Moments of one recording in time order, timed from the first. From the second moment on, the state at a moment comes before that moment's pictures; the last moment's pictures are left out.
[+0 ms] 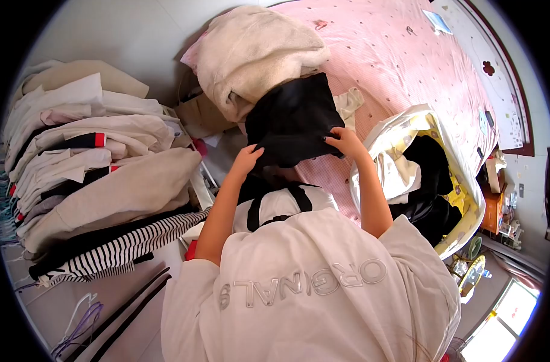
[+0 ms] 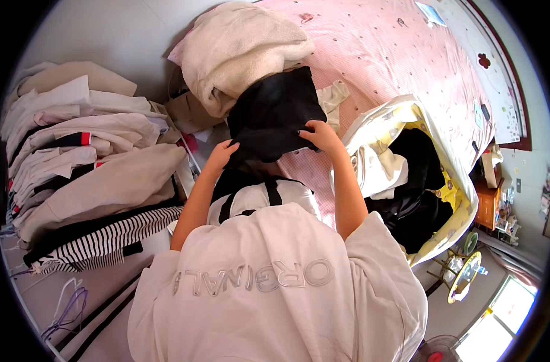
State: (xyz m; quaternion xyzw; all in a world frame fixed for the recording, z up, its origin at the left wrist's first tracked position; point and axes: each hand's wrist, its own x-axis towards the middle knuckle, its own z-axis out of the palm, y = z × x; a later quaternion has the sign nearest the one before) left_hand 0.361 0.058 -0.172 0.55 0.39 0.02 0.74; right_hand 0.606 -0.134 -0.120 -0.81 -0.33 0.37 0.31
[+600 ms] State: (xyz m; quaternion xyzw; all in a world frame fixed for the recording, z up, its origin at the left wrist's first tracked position) left_hand 0.341 0.039 -0.161 0.73 0.31 0.16 0.59; right_hand 0.575 -0.162 -0.157 -0.93 -0.27 0.22 0.12
